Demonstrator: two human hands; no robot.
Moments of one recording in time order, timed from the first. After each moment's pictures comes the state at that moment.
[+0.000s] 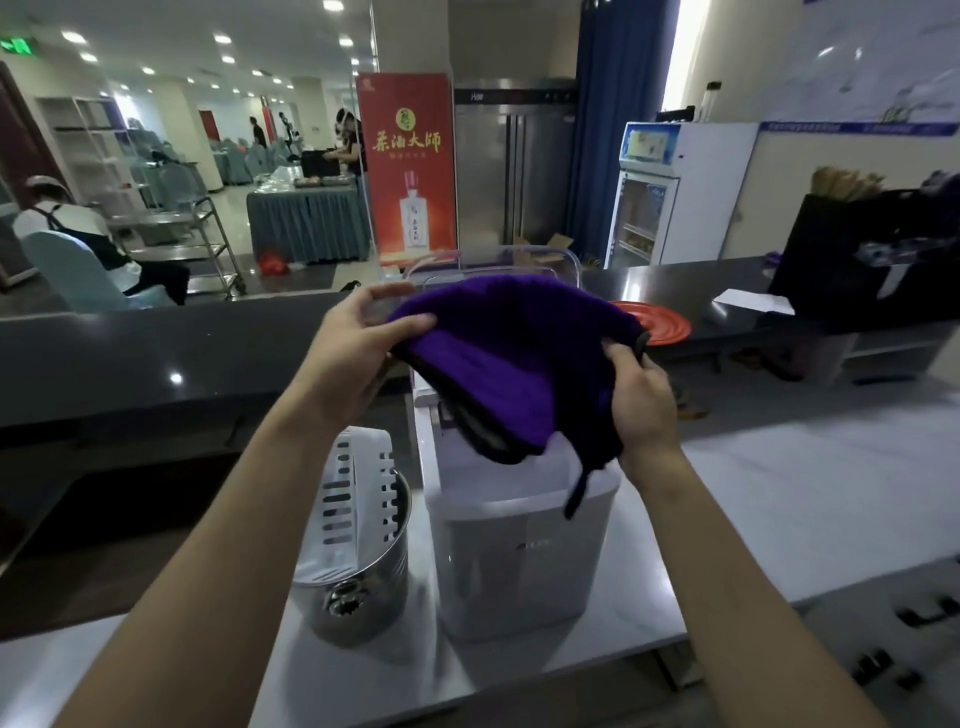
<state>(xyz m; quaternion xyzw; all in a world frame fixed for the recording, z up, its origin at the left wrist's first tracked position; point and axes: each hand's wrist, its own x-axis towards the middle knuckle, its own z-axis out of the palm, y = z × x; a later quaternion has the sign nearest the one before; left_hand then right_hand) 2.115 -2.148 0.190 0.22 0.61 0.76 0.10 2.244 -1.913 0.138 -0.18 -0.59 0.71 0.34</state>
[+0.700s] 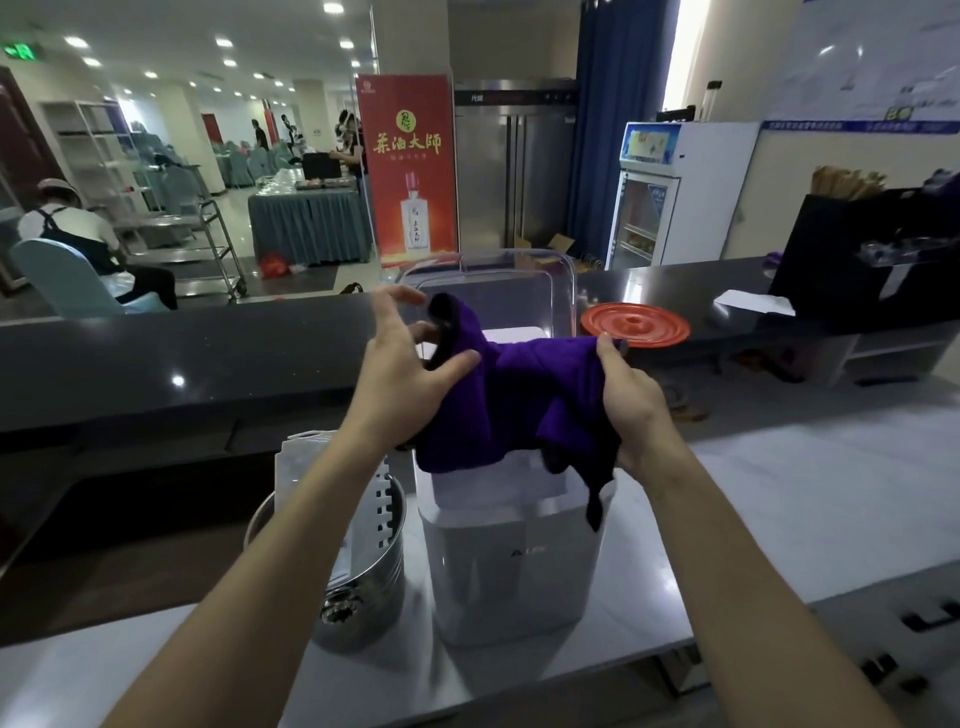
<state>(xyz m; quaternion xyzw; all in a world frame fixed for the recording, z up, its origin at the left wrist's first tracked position) 2.145 -2.119 0.173 0.29 0.77 0.57 -0.06 2.236 -1.899 0.139 -0.26 -0.62 0.71 0.21</state>
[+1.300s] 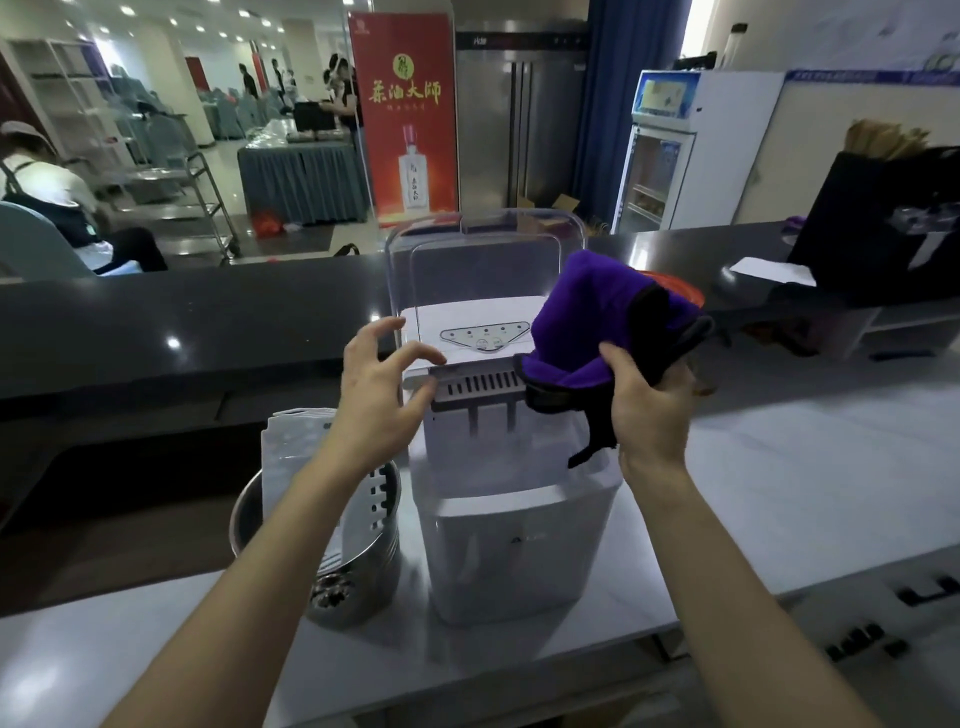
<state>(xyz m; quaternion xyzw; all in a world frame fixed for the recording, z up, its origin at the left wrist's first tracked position) 2.093 -2.132 0.084 0.31 0.86 0.38 -0.14 2.230 -1.898 0.102 -0.20 -0.60 0.64 0.44</state>
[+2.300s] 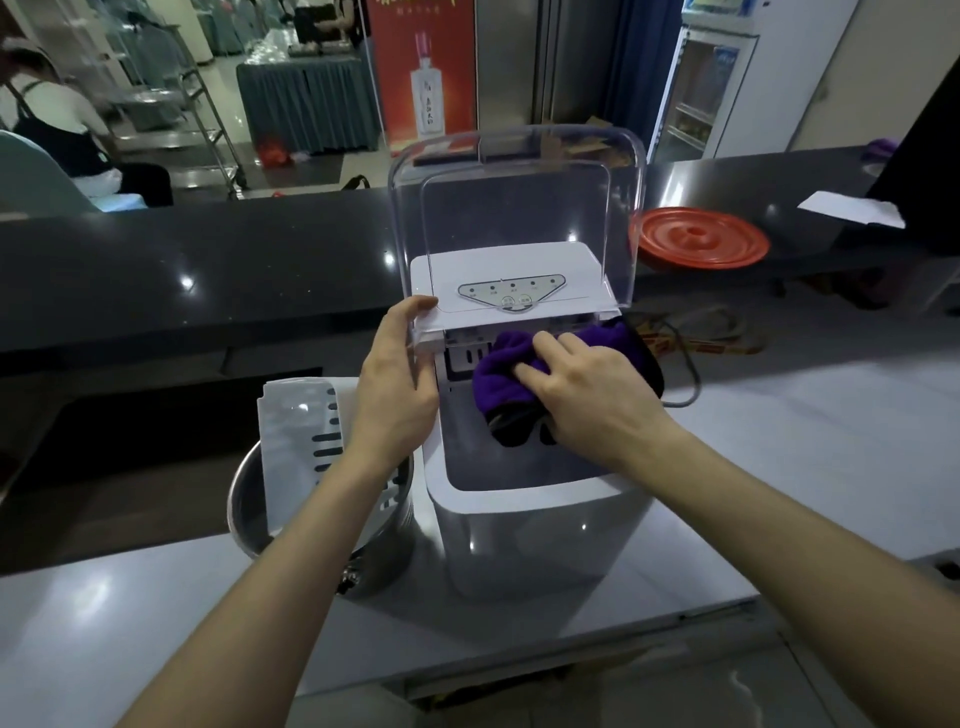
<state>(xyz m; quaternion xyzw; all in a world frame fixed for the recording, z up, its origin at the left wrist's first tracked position) 2.072 -2.119 0.035 0.26 0.81 0.51 -0.12 2.173 -1.902 0.061 0.13 -0.96 -0.13 0.20</state>
